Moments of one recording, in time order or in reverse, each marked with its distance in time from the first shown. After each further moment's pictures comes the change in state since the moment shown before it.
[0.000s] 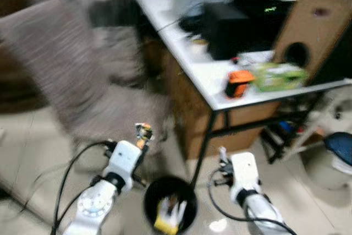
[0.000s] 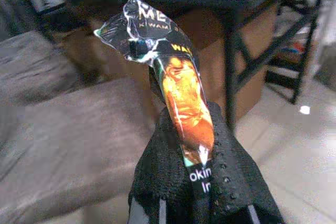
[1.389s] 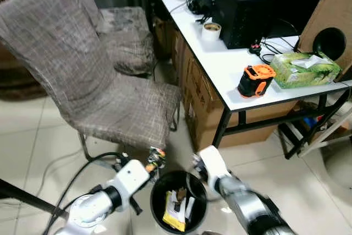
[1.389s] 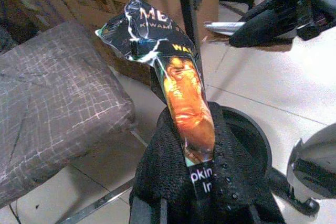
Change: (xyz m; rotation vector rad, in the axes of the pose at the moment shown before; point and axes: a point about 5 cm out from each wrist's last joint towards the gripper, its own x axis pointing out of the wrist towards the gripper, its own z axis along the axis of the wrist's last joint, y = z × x) left arm -0.027 0.004 -0.015 0.186 0.170 -0.265; right arm 0.077 0.038 -0.012 -0.145 0.204 0.314
